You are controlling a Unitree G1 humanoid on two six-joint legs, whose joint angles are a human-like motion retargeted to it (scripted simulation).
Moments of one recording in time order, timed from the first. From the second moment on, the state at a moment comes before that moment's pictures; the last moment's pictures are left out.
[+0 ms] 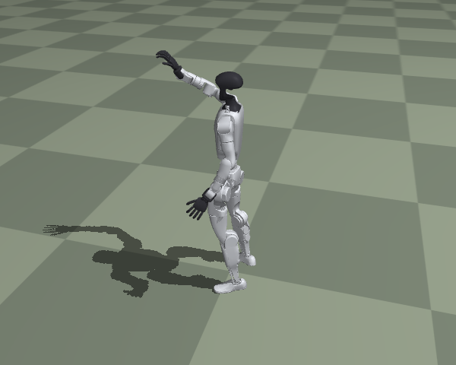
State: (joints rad) left arm 0.21 0.35 -0.12 0.90 -0.15 -0.17 0.26; right arm -1.53 -0.98 0.85 0.71 -0.32 -0.09 -0.55; waist 0.19 -0.11 -0.03; left_leg 0.16 0.07 0.58 0.00 -0.12 -0.24; right_leg 0.07 -0.20 -0.34 0.09 -0.04 0.26
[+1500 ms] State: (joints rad) left arm 0.29 0.34 -0.17 0.94 -0.04 -0.17 0.16; right arm -1.45 -0.98 0.87 0.41 -0.72 -0.11 -0.43; waist 0.19 -0.09 0.00; left_leg 0.16 0.08 0.61 0.01 -0.12 -0.24; right_leg 0.05 -0.18 -0.31 0.08 -0.04 0.26
